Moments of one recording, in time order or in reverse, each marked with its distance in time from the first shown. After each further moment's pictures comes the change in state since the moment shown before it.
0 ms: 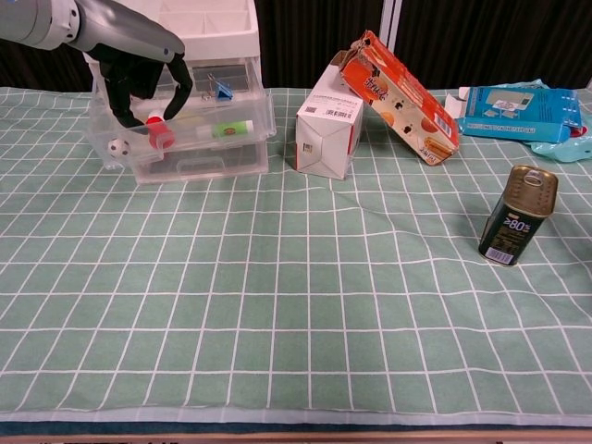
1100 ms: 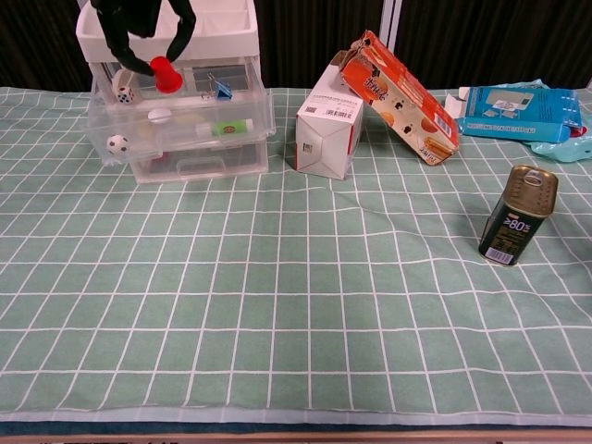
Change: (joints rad) left arm -0.026 0.140 -0.035 -0.134 0.045 0.099 -0.052; right arm 0.000 0.001 0.001 -0.002 0.003 -0.003 0.002
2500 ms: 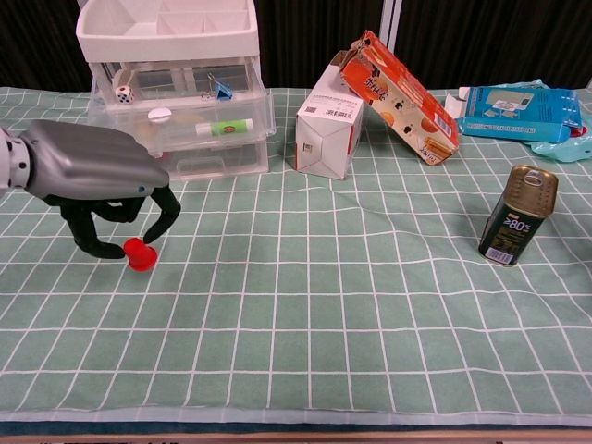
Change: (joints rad) left arm 0.292 -0.229 0.131 -0.083 0.313 0.107 0.154; right arm 0.000 0.001 0.000 -0.002 0.001 -0.002 -0.002
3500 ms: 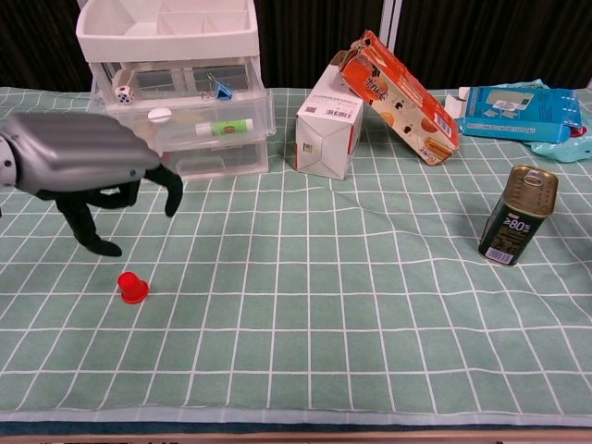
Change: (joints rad) left arm 0.112 -0.032 -0.004 -0.020 0.104 0.241 -0.010; right arm -0.002 0.001 -0.001 0.001 -0.004 0.004 -0.004
